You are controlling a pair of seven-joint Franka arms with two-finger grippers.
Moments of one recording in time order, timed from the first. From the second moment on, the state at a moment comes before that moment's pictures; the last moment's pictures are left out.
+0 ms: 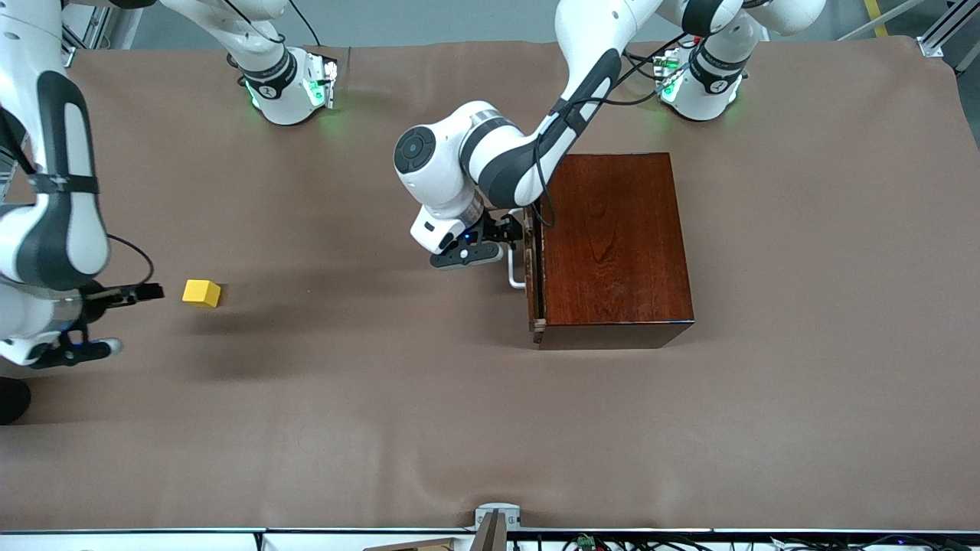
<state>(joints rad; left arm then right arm) -0.98 0.84 0.09 -1.12 0.13 1.78 -1.01 -0.13 0.52 -0.03 -1.49 -0.08 1.66 -0.28</state>
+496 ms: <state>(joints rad) -0.98 0.84 0.07 -1.12 0.12 1.86 -1.07 -0.13 0.51 -0.03 -1.70 -0.08 1.89 -0.26</state>
